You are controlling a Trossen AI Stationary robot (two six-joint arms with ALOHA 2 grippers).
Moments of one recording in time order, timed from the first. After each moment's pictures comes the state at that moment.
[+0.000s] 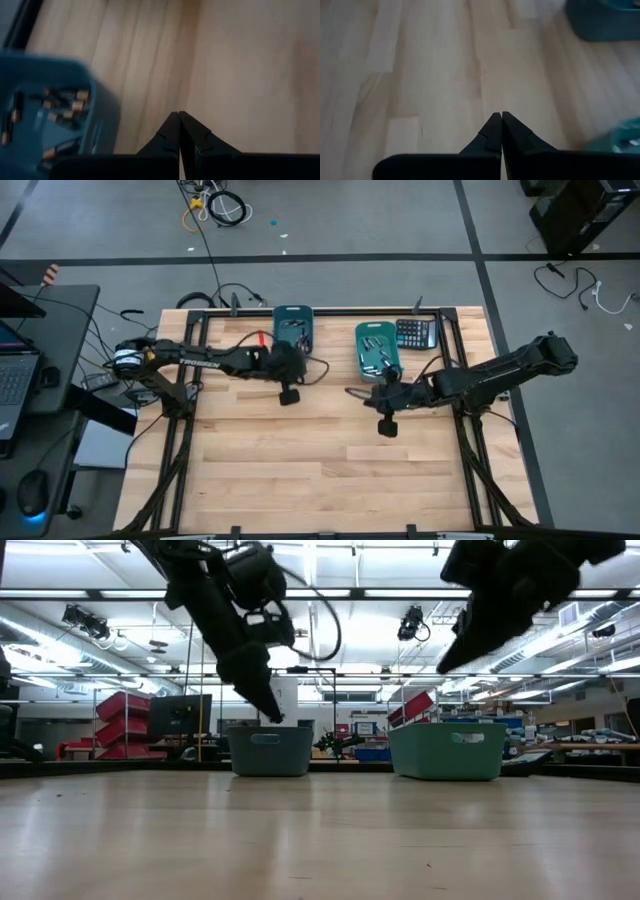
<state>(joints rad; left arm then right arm) 0.17 1.55 0.96 -0.33 -0.16 0.08 0.20 1.22 0.74 -0.32 0.23 0.23</state>
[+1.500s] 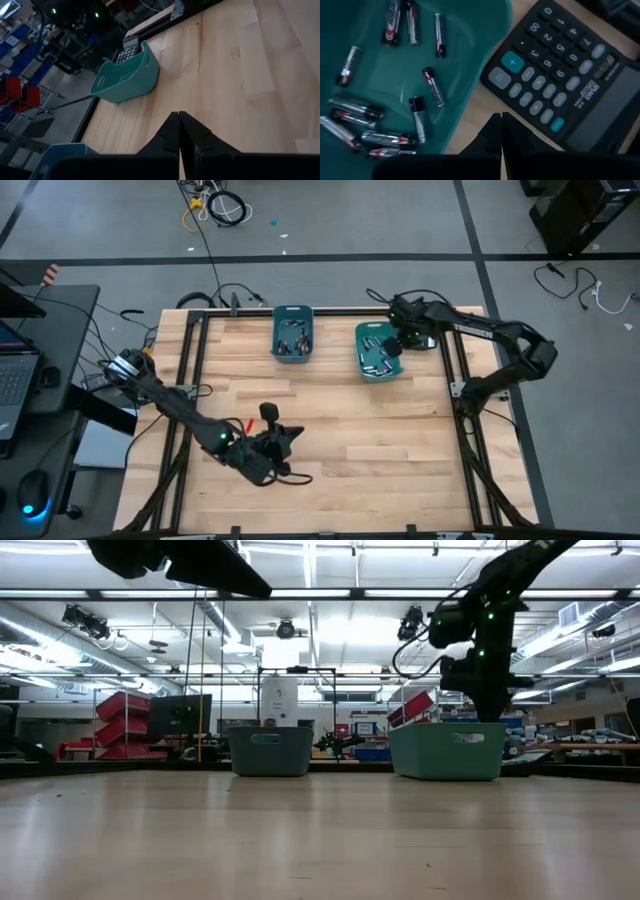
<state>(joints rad) -0.60 1.55 0.96 -0.10 -0.98 -0.01 -0.70 1.44 0.96 -0.89 0.19 0.35</state>
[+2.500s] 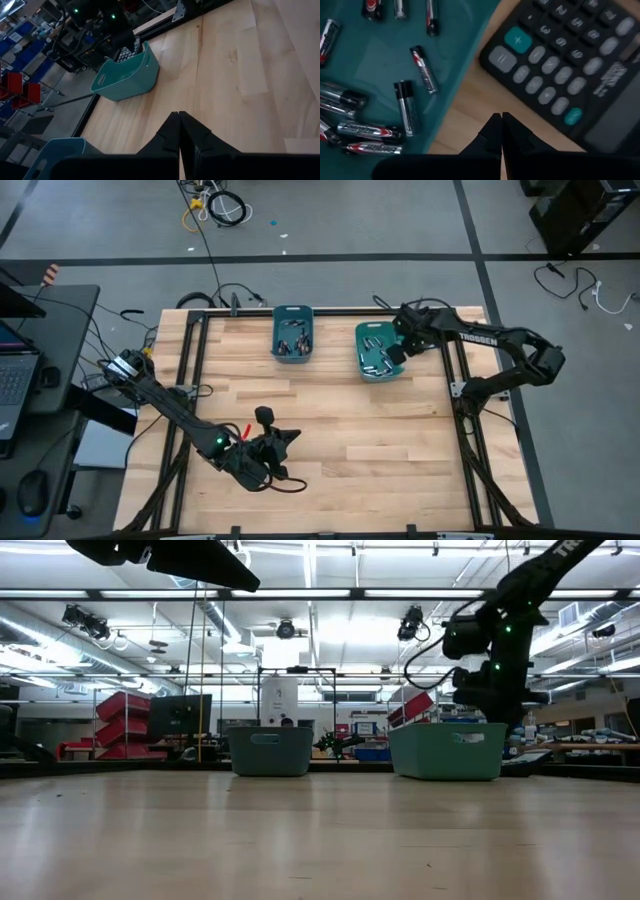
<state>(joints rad) -0.65 1.55 0.96 -0.13 -1.02 -0.09 -0.72 1.37 0.79 -0.75 0.15 0.34</state>
